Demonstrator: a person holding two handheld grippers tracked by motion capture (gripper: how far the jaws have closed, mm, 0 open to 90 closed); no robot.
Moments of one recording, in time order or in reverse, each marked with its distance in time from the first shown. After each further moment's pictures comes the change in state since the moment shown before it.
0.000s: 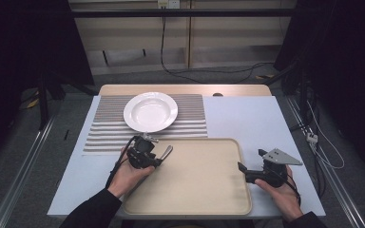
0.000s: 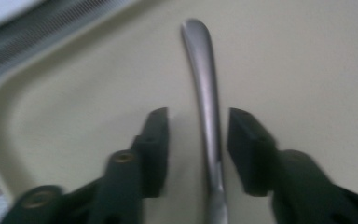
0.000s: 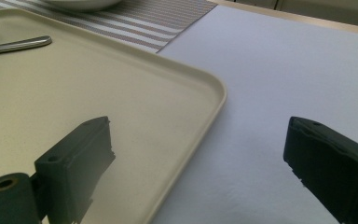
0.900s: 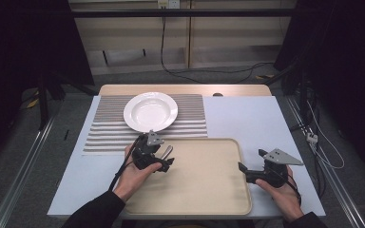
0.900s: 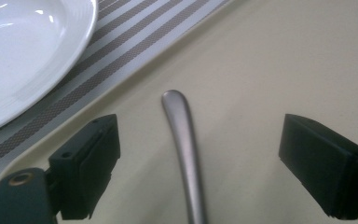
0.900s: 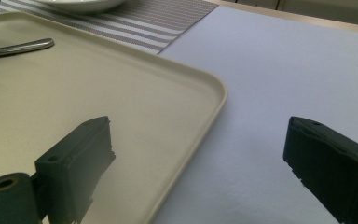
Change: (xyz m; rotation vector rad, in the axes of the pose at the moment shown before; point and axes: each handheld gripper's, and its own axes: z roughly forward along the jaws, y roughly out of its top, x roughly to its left) left arm -0.021 0.006 0.006 -0.192 0.014 0.145; right arm -0.001 -0.001 -0.001 -0.005 0.005 0.009
